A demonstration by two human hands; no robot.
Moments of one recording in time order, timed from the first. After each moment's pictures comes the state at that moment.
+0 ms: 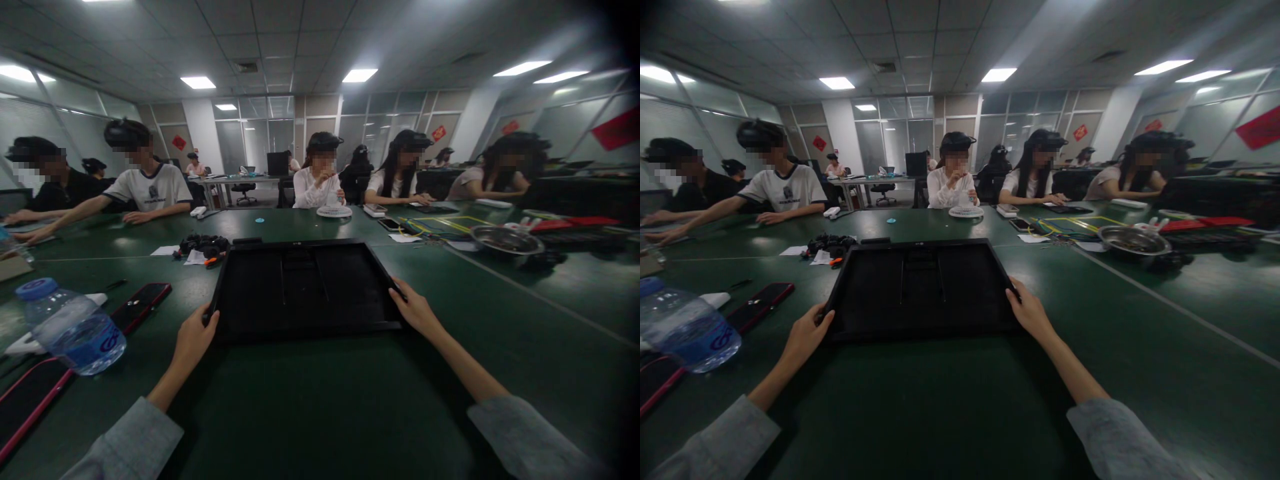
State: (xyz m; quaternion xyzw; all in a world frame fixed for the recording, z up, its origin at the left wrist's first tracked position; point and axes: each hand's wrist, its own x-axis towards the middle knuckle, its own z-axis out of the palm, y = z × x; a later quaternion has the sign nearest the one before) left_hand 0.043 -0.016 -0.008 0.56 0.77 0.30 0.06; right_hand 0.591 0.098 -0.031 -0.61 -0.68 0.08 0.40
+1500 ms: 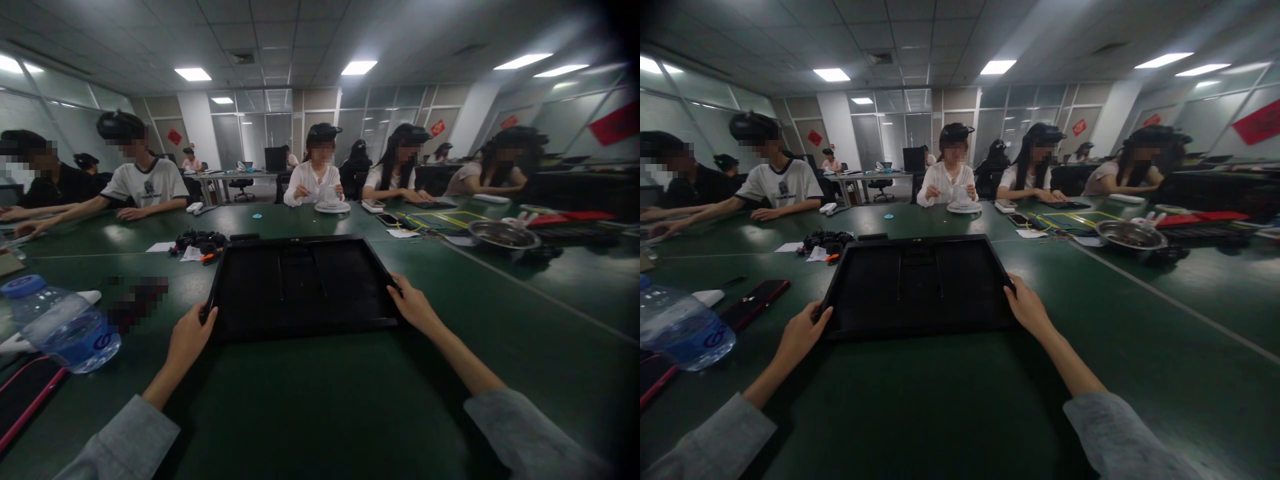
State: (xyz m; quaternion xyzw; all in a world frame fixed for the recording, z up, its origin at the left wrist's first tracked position) left_hand 0.048 -0.024 -0.003 0.57 0.78 0.27 0.05; right_hand 0.588 0.091 -0.024 -0.65 -0.68 0.05 0.33
